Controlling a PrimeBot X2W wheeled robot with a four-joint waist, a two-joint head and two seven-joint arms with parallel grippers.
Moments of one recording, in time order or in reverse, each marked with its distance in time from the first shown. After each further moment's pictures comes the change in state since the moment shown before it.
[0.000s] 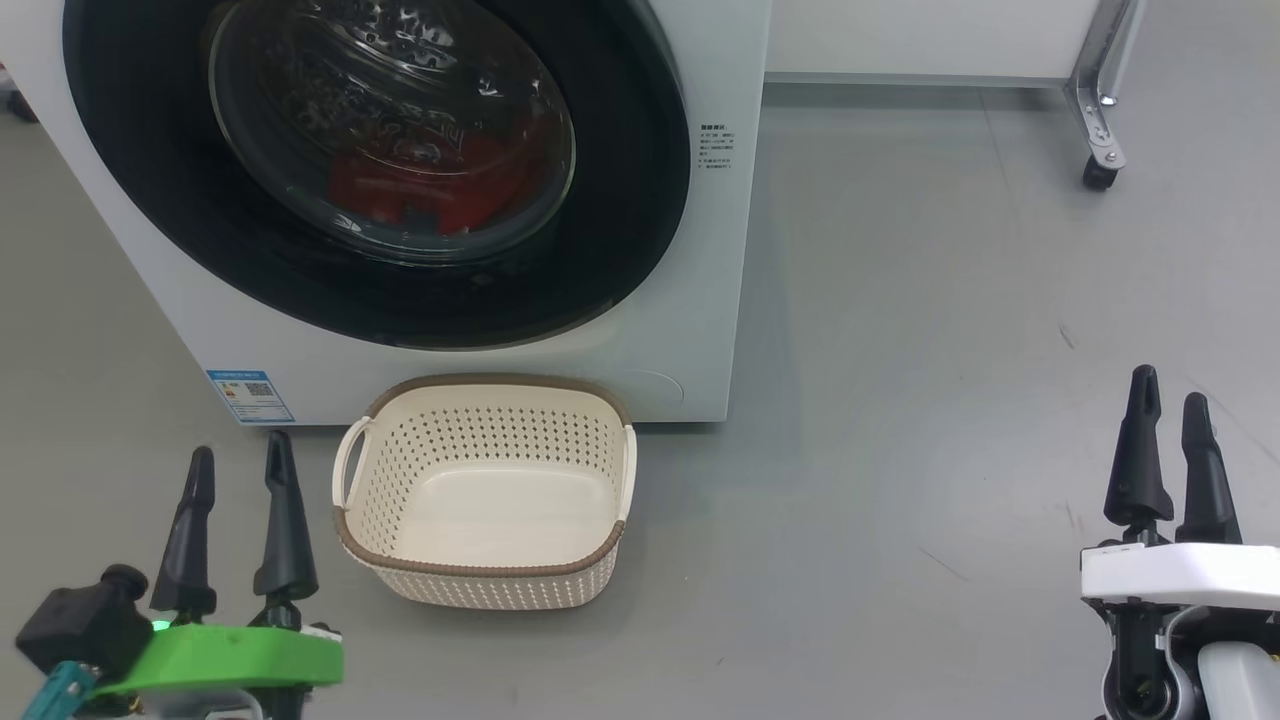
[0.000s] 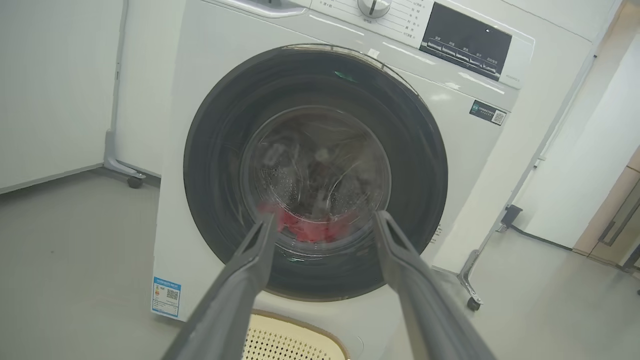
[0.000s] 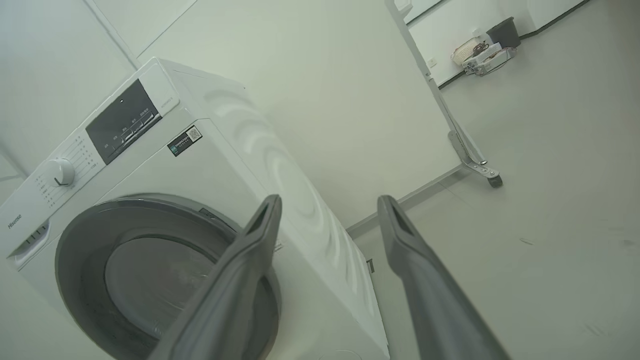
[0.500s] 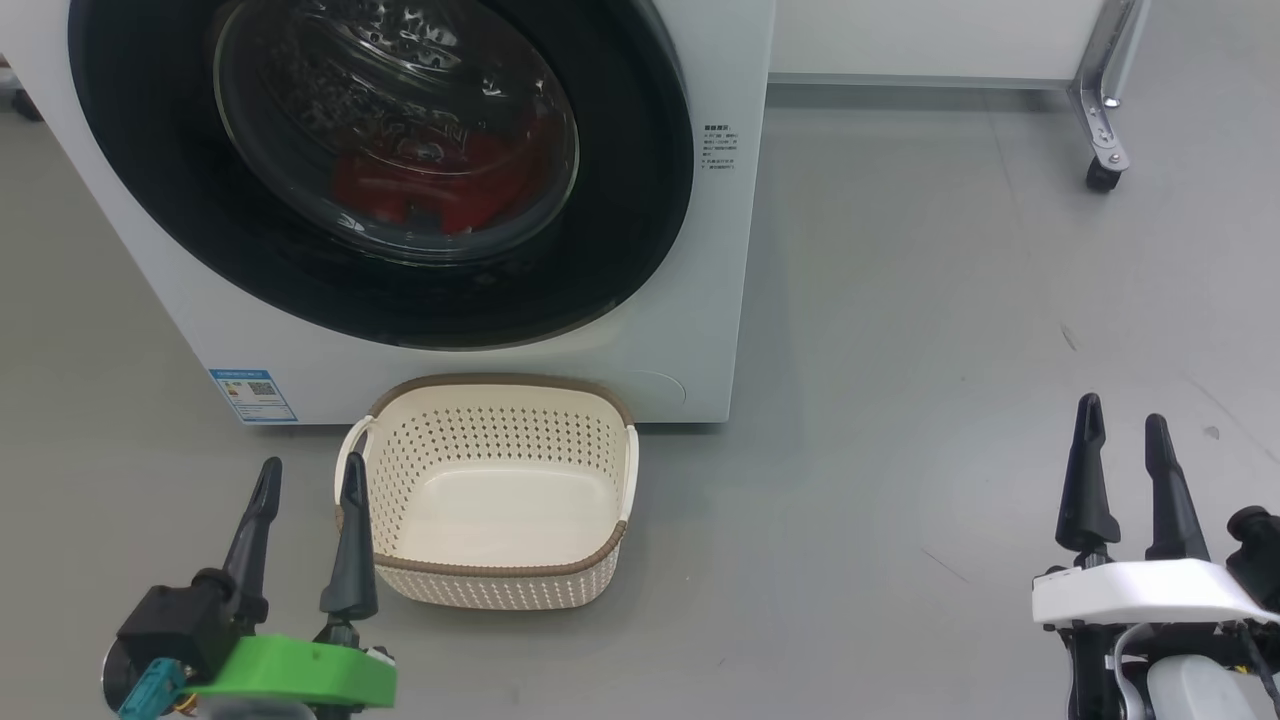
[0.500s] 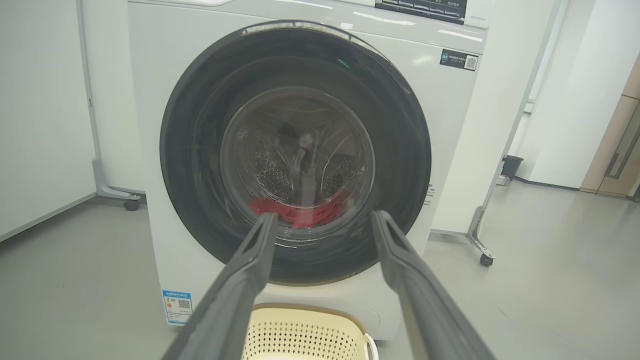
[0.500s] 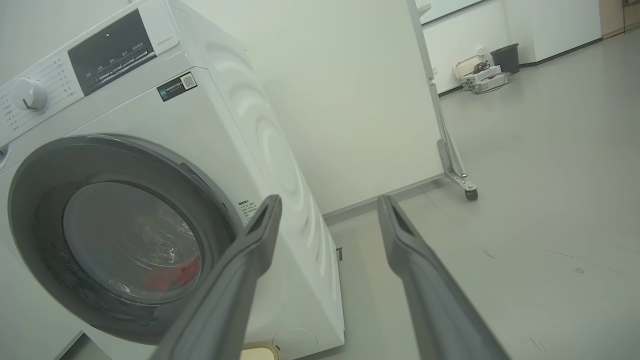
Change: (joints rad) left arm 0.001 0.005 -0.085 0.034 0.181 0.014 -0.027; right arm 0.007 -0.003 0.056 0.048 -0.199 -0.046 -0.031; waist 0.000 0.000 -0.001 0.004
